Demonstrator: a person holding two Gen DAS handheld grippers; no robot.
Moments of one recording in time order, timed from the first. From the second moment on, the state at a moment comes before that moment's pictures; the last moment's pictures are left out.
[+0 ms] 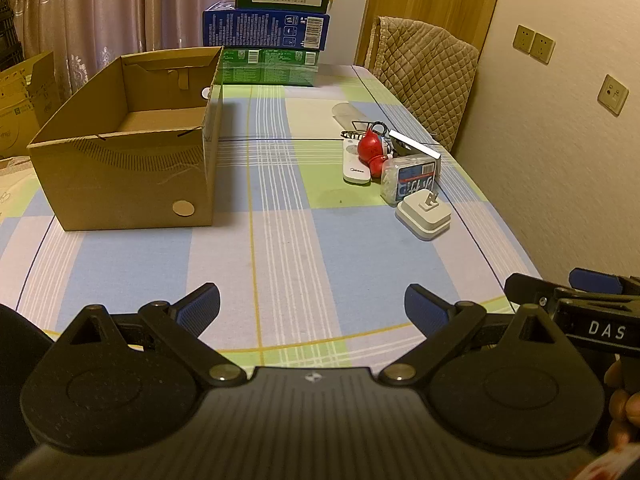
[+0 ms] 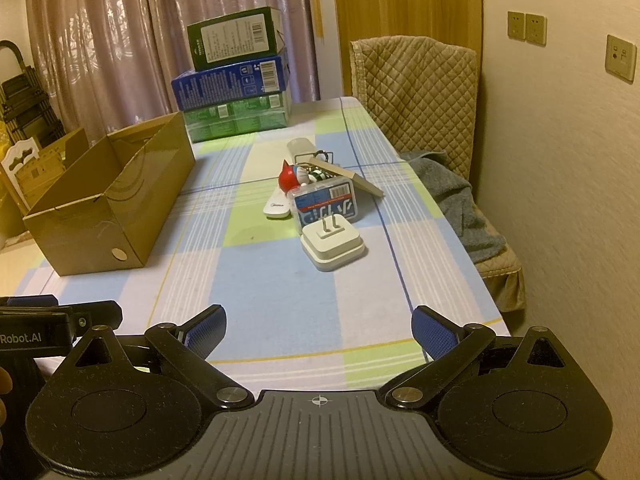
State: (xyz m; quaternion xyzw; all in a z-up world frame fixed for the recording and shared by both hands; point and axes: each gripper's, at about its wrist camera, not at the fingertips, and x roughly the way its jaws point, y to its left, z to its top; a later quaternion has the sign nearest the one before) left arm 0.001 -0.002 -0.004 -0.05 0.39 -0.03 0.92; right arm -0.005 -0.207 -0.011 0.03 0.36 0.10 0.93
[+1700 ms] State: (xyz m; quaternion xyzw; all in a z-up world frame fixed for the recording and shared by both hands) left arm 0.018 -0.001 0.009 -0.07 0.37 -0.05 0.92; right arm 0.003 -0.215 0.001 0.03 0.34 0.10 0.93
